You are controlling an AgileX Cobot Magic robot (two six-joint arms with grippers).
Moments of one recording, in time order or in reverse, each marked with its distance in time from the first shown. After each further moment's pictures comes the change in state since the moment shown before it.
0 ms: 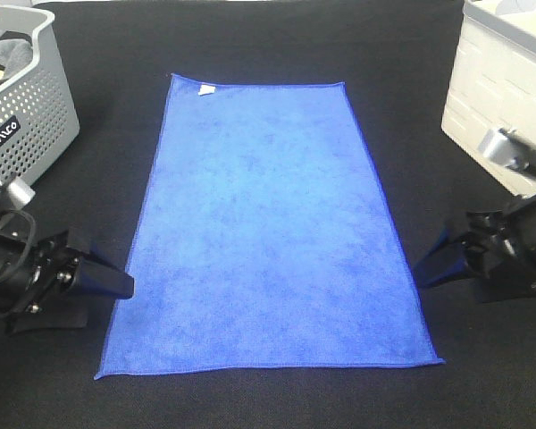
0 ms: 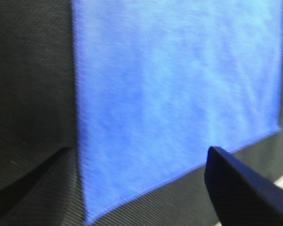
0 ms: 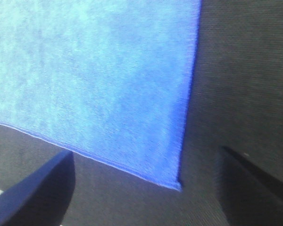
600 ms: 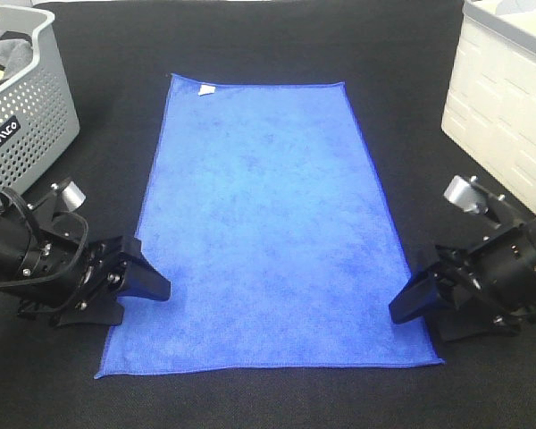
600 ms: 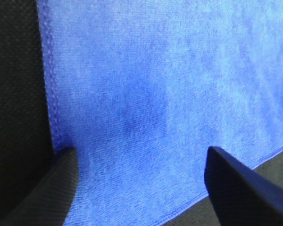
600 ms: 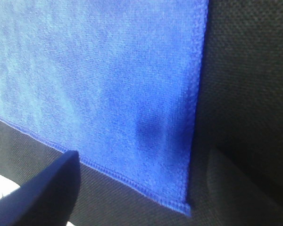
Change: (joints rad) left arm -0.127 0.121 -0.097 -0.056 -0.073 0.003; right arm 0.007 0.243 -0.003 0.173 0.002 -0.170
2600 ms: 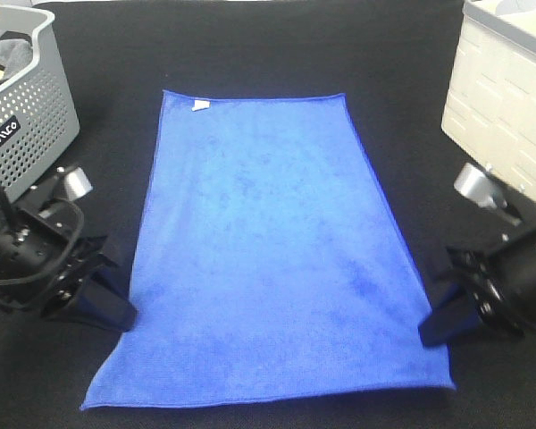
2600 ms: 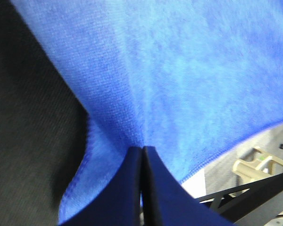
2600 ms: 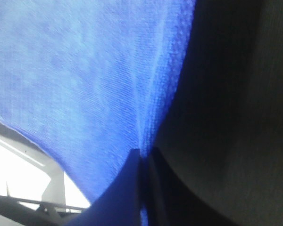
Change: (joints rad) left arm -0.029 -0.169 -0.057 0.499 0.200 -0.415; right arm 0.091 -0.298 0.097 -0.138 0.058 0.273
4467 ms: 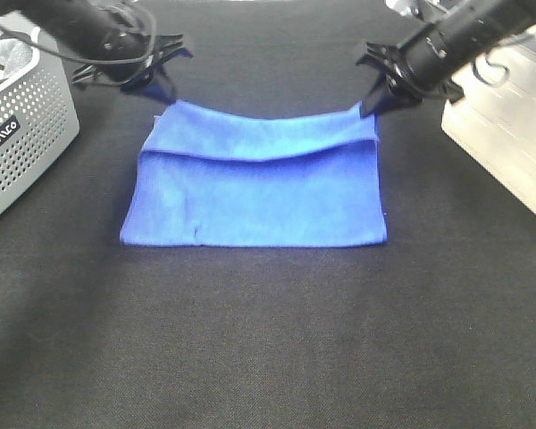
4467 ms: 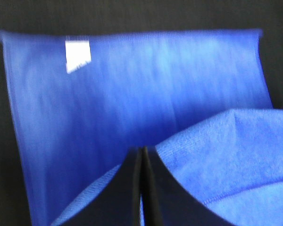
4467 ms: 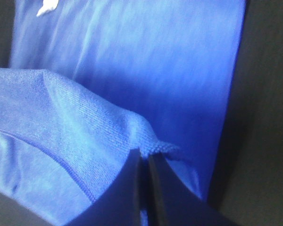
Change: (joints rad) left arm 0.000 0.539 -1.188 0.520 -0.066 -0.559; right arm 0.000 0.707 -1.265 -0.243 0.112 0.229
